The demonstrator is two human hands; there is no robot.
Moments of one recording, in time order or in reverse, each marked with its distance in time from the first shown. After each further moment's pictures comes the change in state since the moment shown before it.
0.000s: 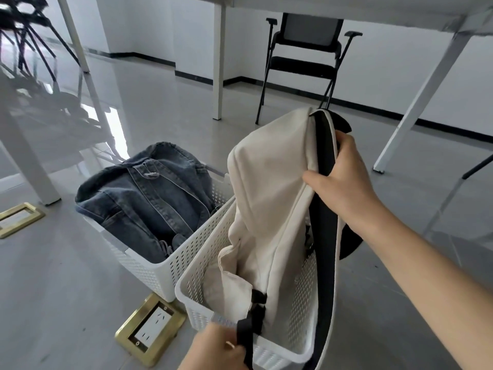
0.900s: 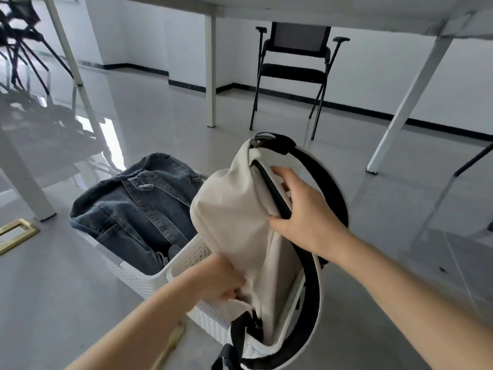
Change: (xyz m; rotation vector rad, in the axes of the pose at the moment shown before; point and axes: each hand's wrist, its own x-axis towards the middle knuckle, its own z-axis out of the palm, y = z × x) left_hand 0.051 0.060 -0.084 -0.016 -0.055 -0.039; right_hand -0.027 0.006 0.024 -0.139 -0.301 -0.206
